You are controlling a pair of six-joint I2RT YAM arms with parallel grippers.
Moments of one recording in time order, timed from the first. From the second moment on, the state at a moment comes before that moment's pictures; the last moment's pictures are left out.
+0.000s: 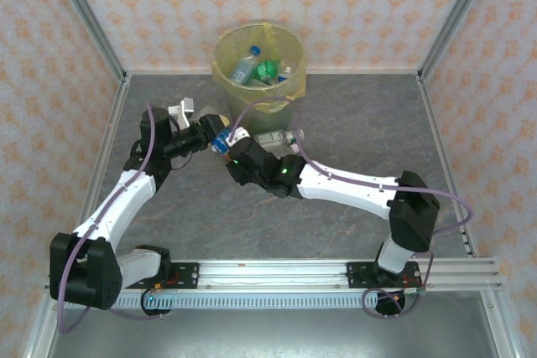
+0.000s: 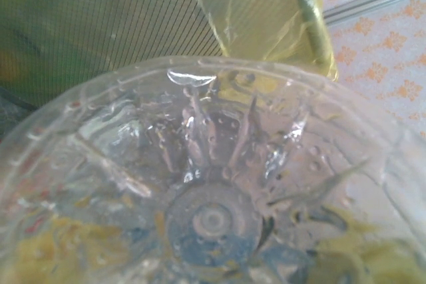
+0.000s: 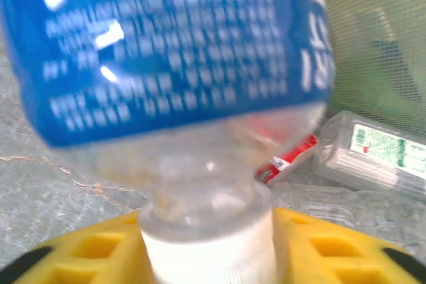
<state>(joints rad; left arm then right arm) -0.10 1.16 0.79 0.03 0.67 -0.93 1.09 1.66 1.32 -0.39 0.35 0.29</state>
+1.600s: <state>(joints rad) -0.34 1.81 1.83 -0.23 -0.02 -0.77 0.99 1.05 1.26 -0.54 0.74 0.66</state>
